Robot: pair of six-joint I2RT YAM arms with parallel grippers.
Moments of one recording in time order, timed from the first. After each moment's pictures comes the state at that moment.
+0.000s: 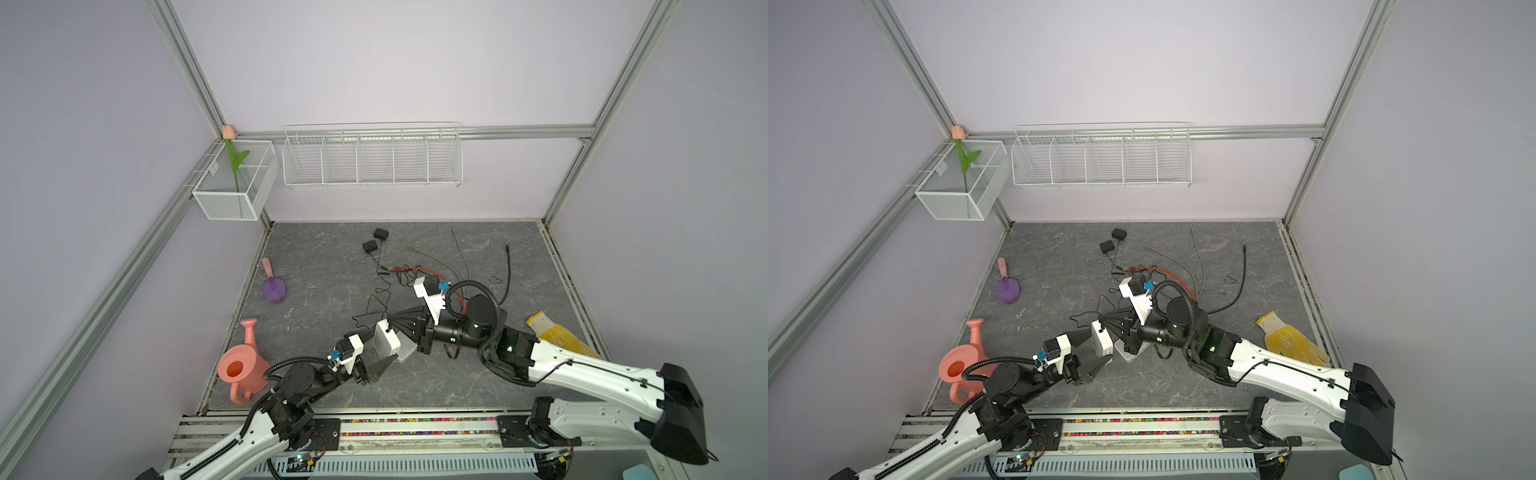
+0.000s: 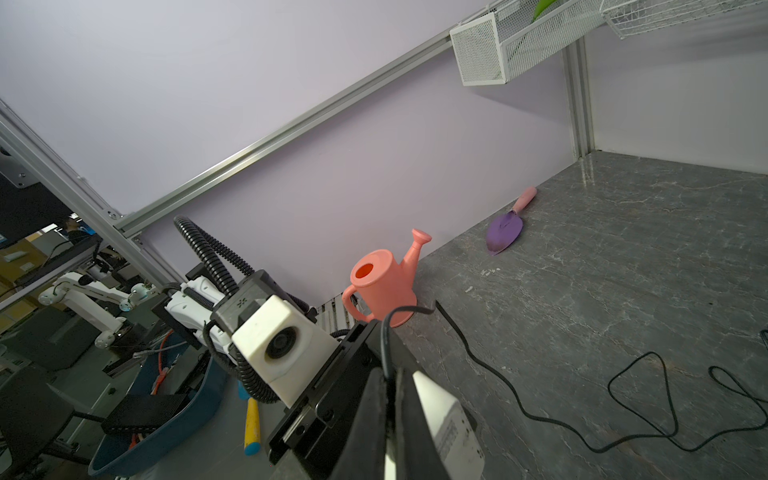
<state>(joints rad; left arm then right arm) -0.91 0.35 0.07 0.46 0.22 0.00 1.08 1.16 0.81 0.30 -0.27 0.45</state>
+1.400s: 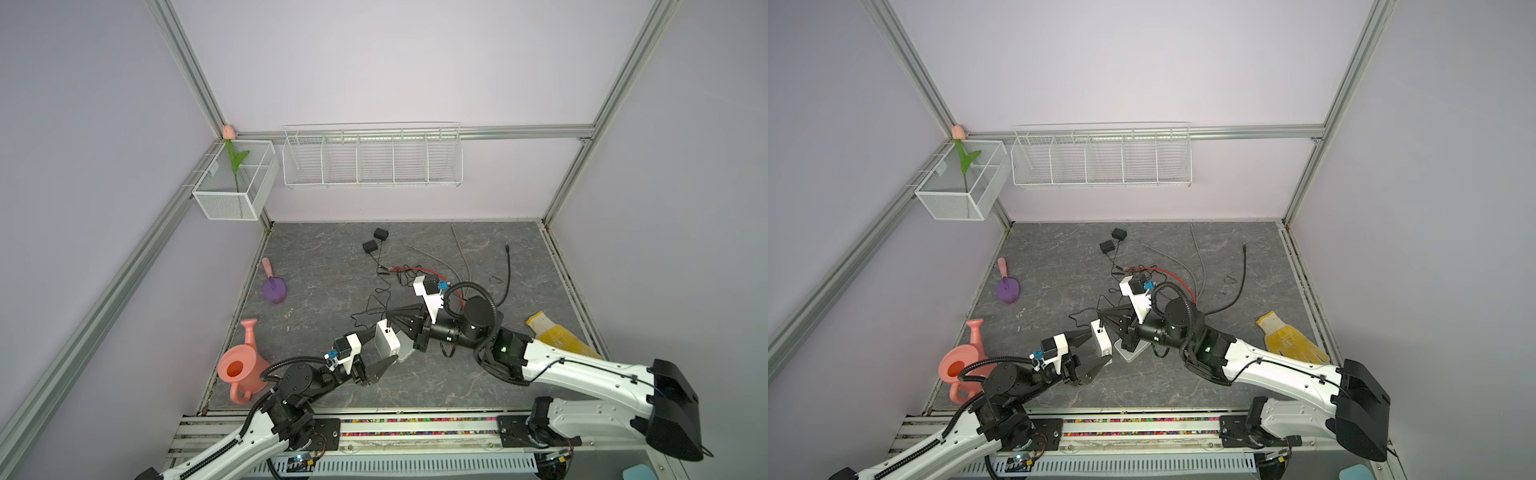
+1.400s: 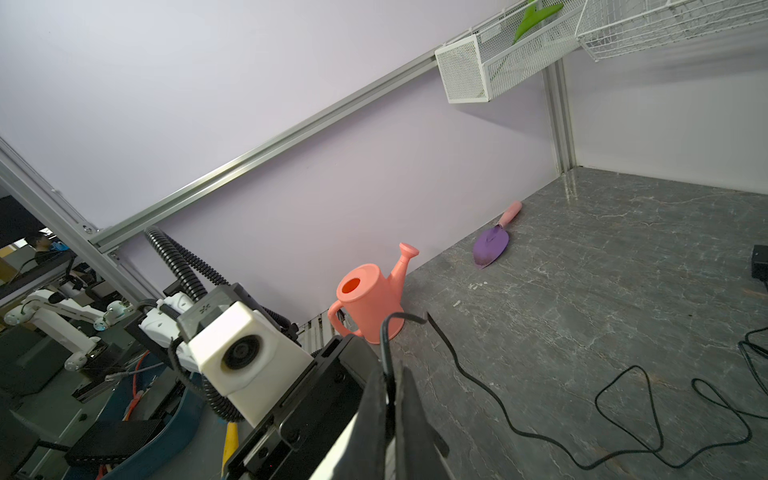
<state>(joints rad) -0.91 0.35 0.07 0.50 0.24 -0.04 1.08 1.19 0.77 0.41 -0.22 0.44</state>
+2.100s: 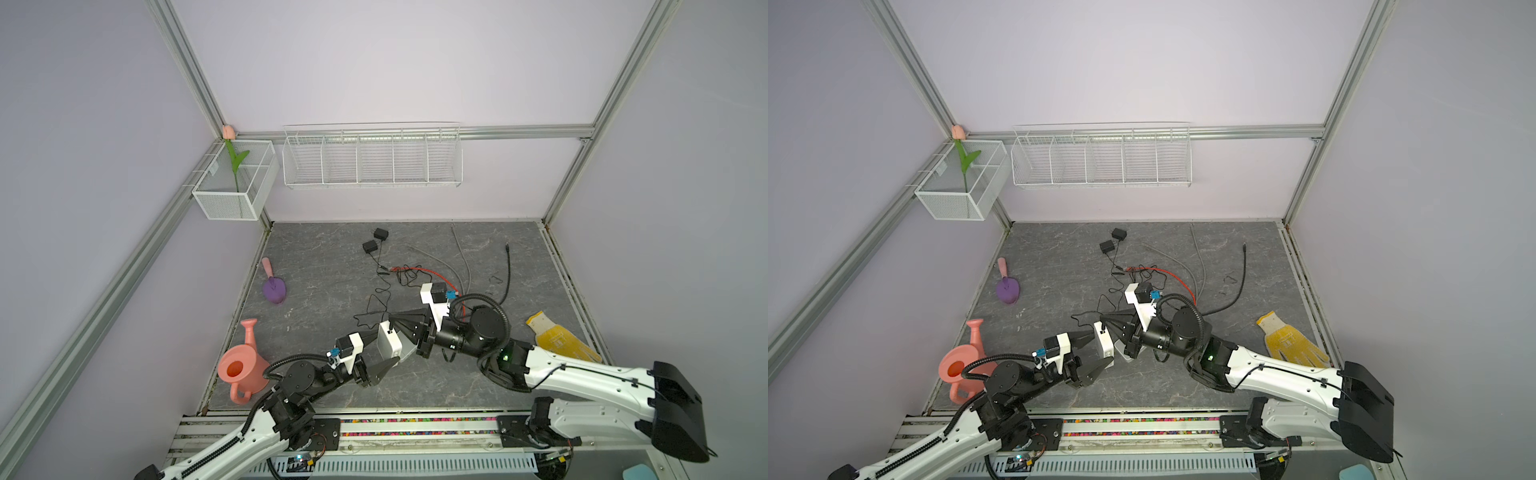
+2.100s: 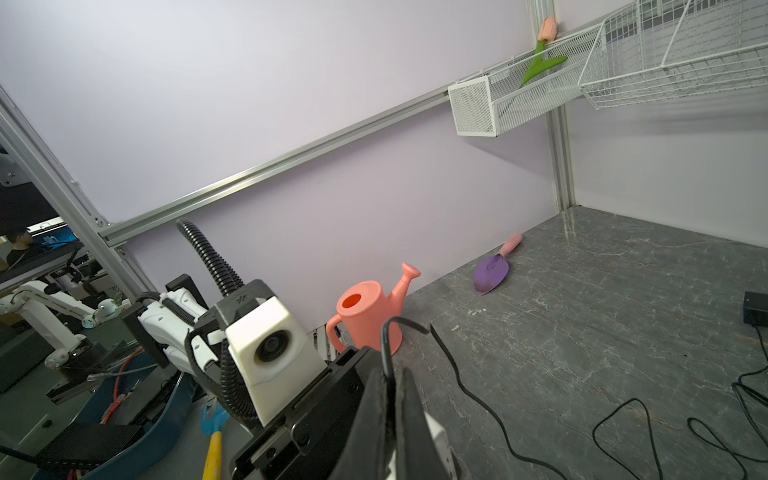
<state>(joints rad) -0.91 0.39 0.07 0.50 0.27 -0.08 1.11 1.15 0.69 0.54 -0.18 0.38</state>
